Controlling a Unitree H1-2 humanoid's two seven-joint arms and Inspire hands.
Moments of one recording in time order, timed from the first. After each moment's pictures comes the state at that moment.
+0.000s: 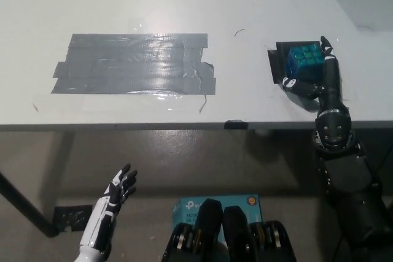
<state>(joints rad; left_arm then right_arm) 0.01 0.12 -0.05 0.13 0.01 -0.26 -0.11 -0.80 -0.07 -0.08 0.87 -0.24 -0.03 -0.33</state>
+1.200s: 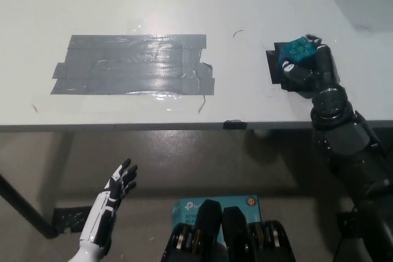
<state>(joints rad) 0.00 0.12 -0.05 0.13 0.02 -0.25 -0.11 -1.00 -0.13 0.05 1.22 -0.21 0.02 -0.29</state>
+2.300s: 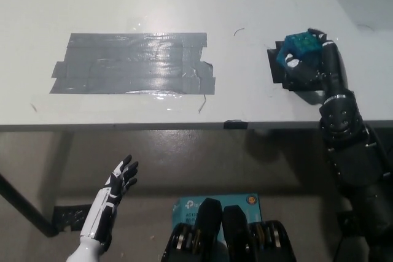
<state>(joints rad) -0.02 0.13 -0.05 0.13 0.02 -0.25 -0.11 -0.80 -0.14 0.07 0.72 -0.24 0.11 -0.28</state>
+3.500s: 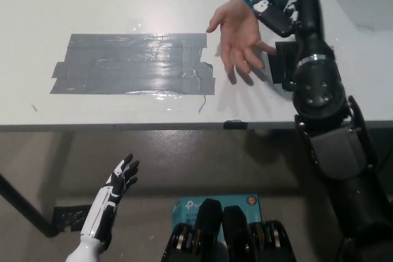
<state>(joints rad) -0.02 0.13 -0.06 0.12 0.04 -0.24 -0.11 -0.87 -0.05 0.12 0.37 -0.29 0.25 -0.26</state>
